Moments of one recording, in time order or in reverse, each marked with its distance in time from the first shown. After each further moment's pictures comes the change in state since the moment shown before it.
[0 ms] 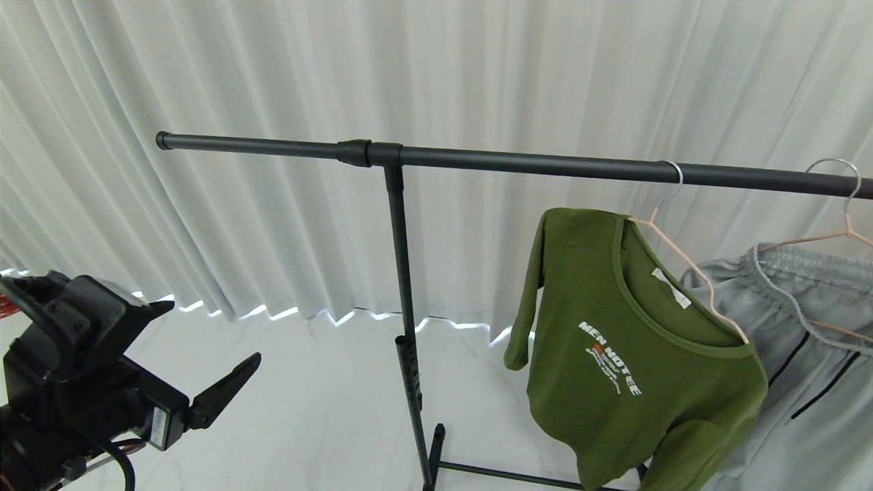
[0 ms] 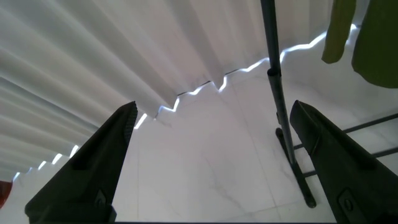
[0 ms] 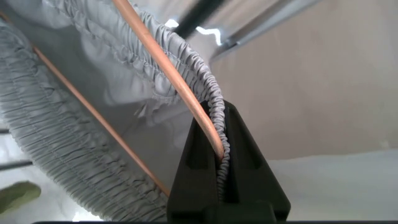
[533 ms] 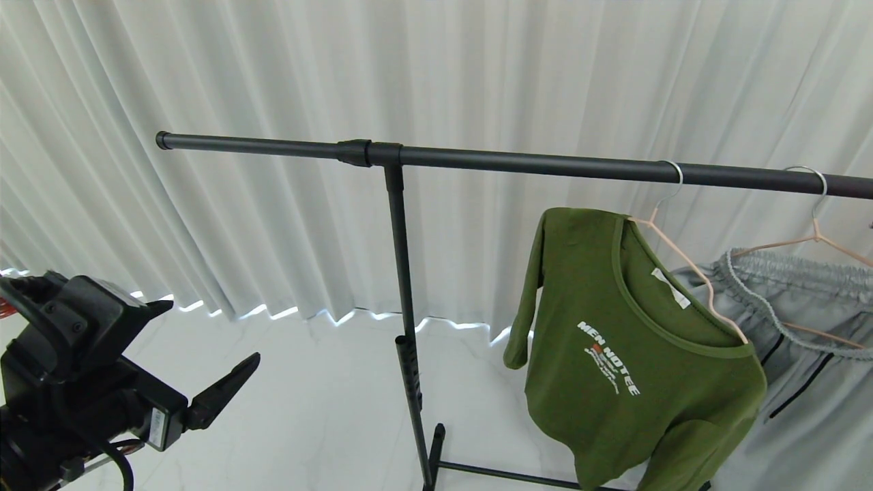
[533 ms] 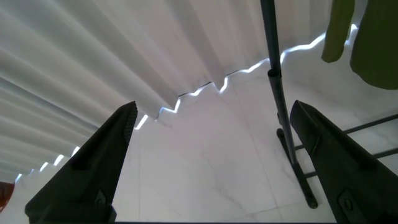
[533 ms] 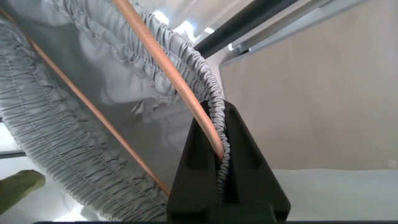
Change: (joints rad) left arm 0.000 -0.004 0.001 0.000 0.000 0.002; right arm 0.071 0.030 0.001 -0.004 -0.025 0.001
